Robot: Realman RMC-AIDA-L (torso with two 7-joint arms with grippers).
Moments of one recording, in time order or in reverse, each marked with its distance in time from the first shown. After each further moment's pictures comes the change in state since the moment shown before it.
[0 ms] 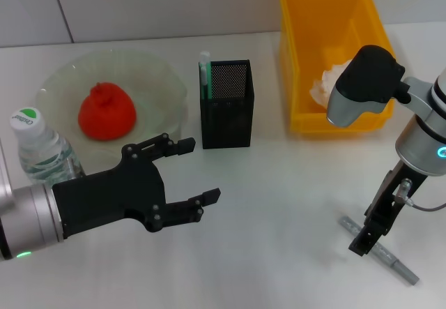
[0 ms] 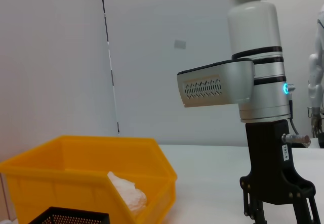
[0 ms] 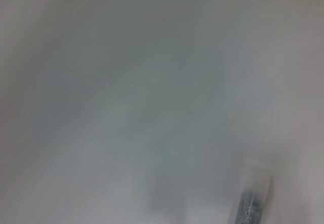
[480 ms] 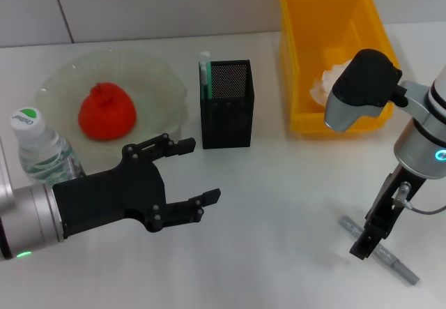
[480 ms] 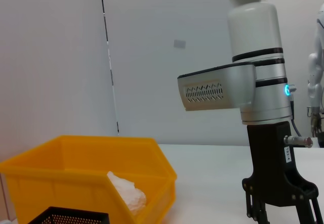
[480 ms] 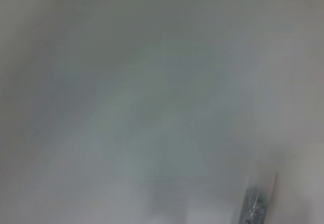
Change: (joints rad) left arm -0.001 0.000 0.000 0.000 0.002 0.000 0.000; right arm 0.002 0.001 -0.020 0.007 -0.001 0.000 0.013
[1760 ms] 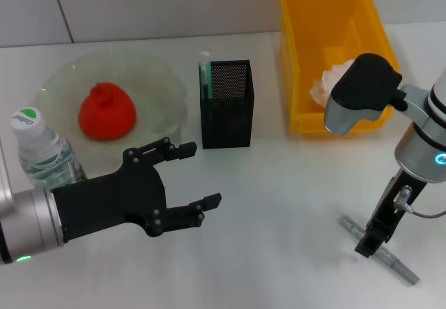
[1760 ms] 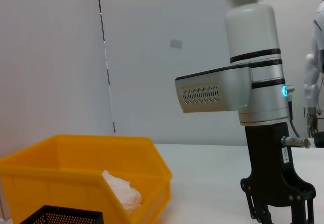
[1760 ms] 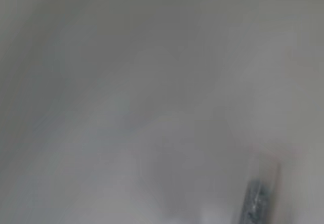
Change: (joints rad) left arm 0.007 0.000 0.005 0.002 0.001 0.008 0.000; right arm -0.009 0.002 -0.020 -0.009 -0.006 -0.005 0.032
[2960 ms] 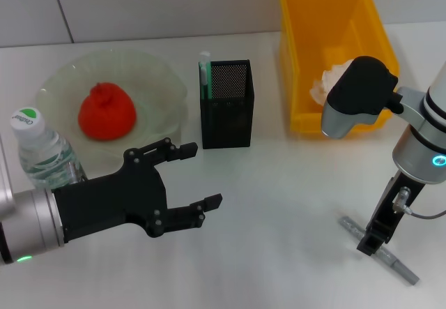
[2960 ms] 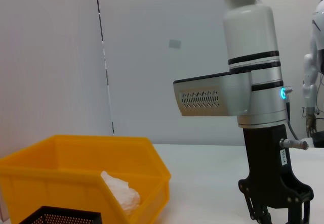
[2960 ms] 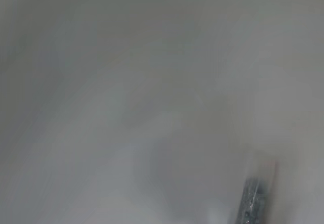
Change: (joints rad) left arm -0.002 0.000 0.001 -0.002 0.000 0.001 0.002; right arm 0.002 0.002 -0.026 0.003 -0.011 0.010 0.005
